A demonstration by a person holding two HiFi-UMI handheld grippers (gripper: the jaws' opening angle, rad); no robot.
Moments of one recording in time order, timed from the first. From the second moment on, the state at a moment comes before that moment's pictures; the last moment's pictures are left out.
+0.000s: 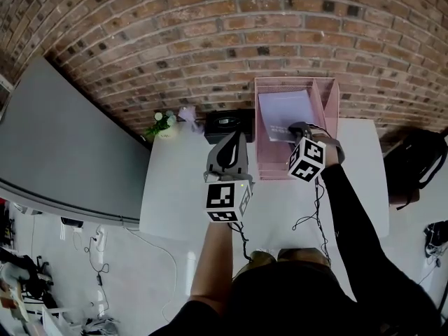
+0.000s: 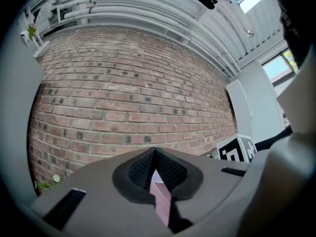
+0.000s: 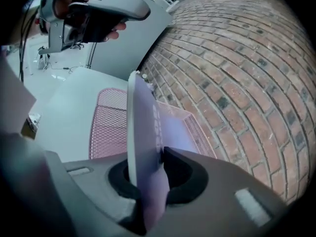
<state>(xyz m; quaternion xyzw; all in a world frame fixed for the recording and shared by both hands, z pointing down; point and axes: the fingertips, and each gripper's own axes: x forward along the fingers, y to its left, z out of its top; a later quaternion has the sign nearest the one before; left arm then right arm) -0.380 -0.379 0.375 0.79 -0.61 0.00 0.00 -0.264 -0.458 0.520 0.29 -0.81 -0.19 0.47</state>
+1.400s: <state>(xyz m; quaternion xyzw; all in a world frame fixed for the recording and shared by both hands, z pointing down) -0.393 -0.361 0.382 0.81 -0.59 0.03 -0.02 -0.284 -0.406 0.532 0.18 -0.86 -0.07 0.47</state>
